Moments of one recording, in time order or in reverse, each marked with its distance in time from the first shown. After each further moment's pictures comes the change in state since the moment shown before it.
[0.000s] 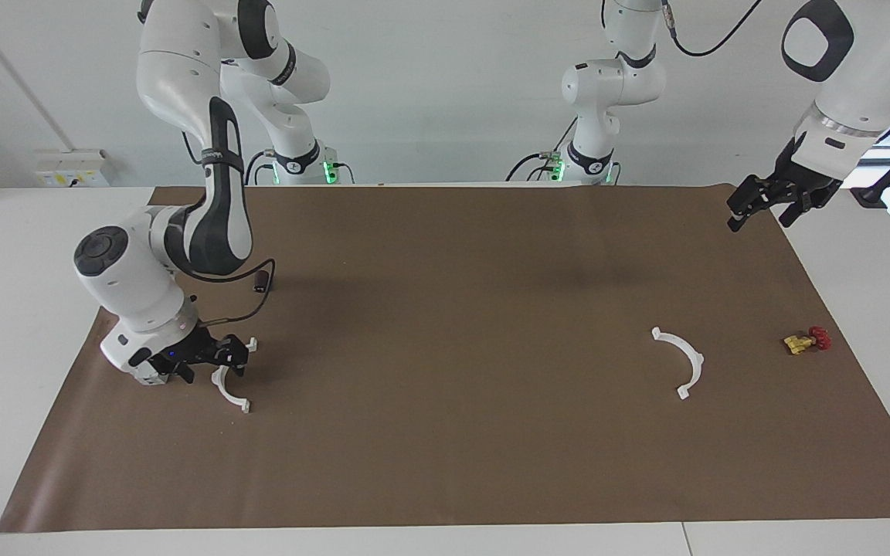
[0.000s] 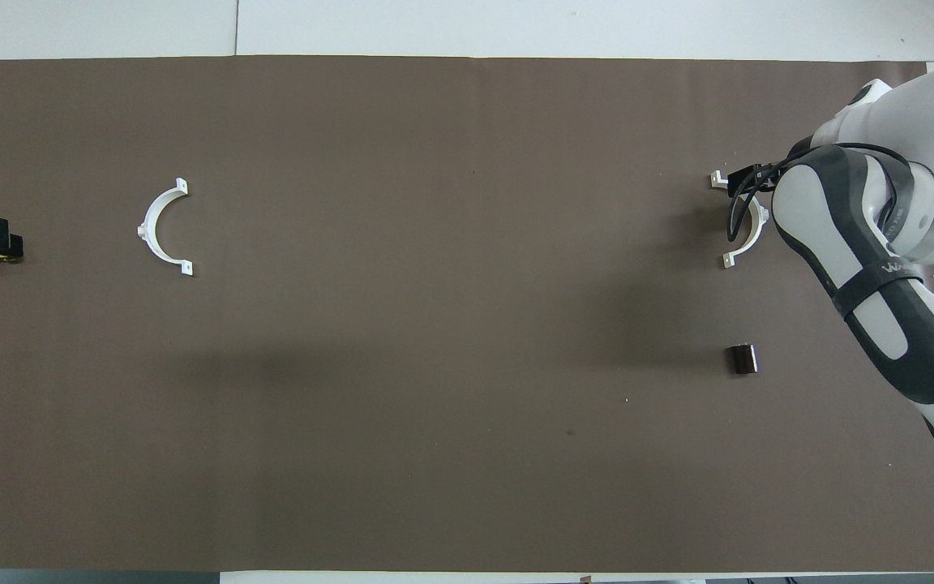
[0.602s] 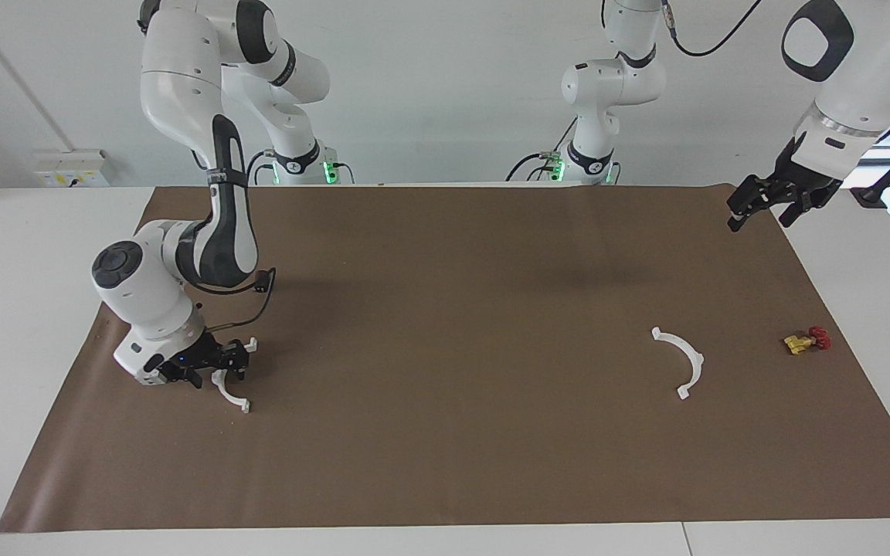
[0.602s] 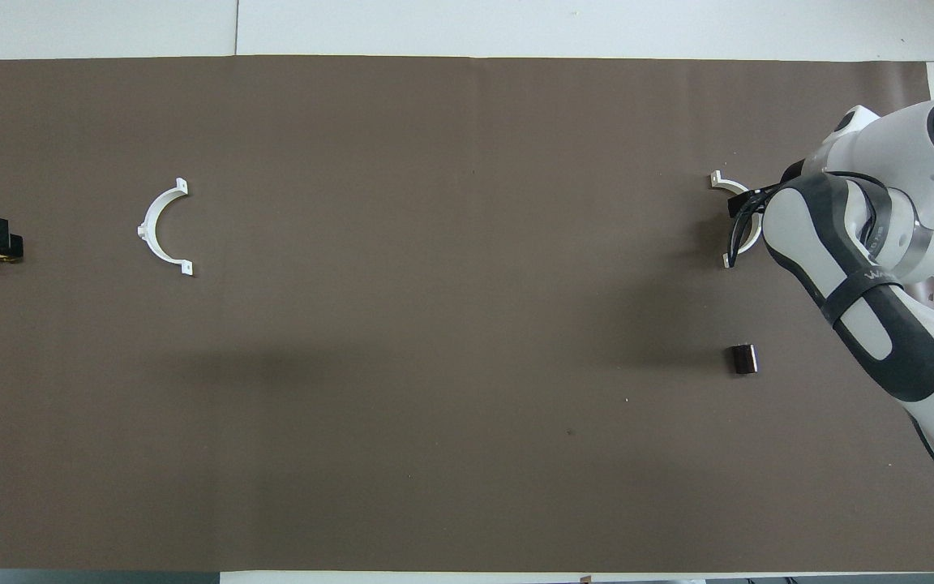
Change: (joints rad) left arm 0.000 0.000 0.000 0.000 0.000 0.000 0.000; right arm -0.015 0.006 -0.004 -0.089 0.000 0.078 -0.098
